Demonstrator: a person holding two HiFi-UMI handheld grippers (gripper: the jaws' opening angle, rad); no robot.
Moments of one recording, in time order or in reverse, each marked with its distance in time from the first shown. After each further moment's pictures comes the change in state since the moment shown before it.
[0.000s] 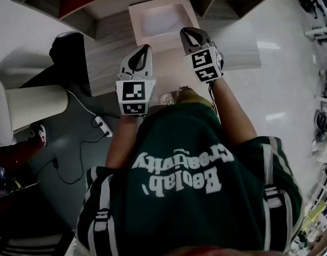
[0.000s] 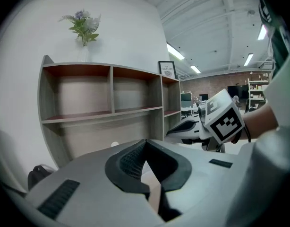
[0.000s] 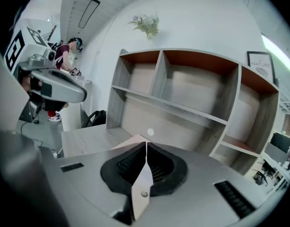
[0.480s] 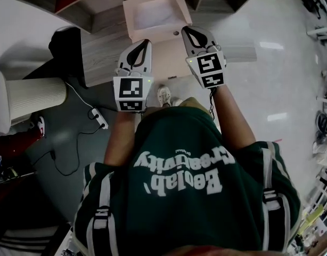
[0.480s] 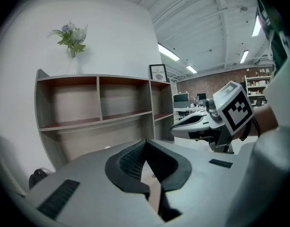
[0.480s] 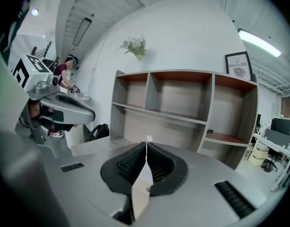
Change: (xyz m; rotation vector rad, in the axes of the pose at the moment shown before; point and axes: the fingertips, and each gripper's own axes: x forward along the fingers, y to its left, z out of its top) left arm -0.015 -0.073 0.022 0.046 -0.026 -0.007; right arm -0.095 -0.019 -0.001 0.127 -0.115 0.006
